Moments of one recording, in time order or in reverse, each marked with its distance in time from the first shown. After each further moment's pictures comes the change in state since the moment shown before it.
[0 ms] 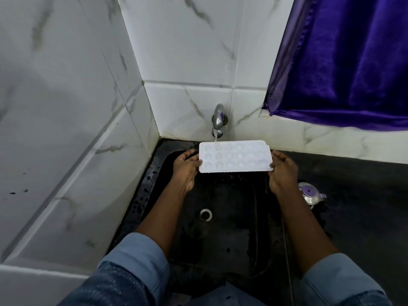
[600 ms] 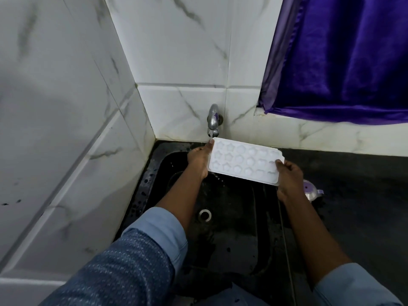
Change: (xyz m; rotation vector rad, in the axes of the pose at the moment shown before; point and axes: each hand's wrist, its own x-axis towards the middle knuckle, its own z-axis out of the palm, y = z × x) left_hand 0.006 0.005 0.061 0.082 -0.008 -0.130; right_hand 0.014 0.014 -0.044 -0.242 0.110 -0.080
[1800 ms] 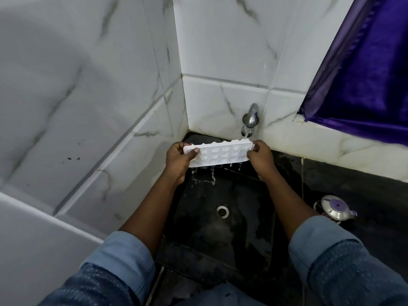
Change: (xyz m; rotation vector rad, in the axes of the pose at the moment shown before) left_hand -0.024 0.022 -0.155 0.099 0.195 0.430; right_hand -0.051 -0.008 0.144 -0.525 -0.565 -0.308
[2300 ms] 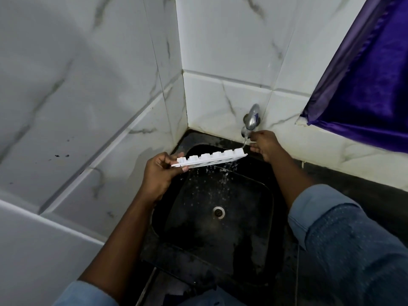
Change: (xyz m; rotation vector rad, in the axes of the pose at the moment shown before) left_hand -0.044 0.001 -0.049 0.081 -0.105 0.224; right_hand 0.075 -0.023 -0.012 0.244 -0.131 0.305
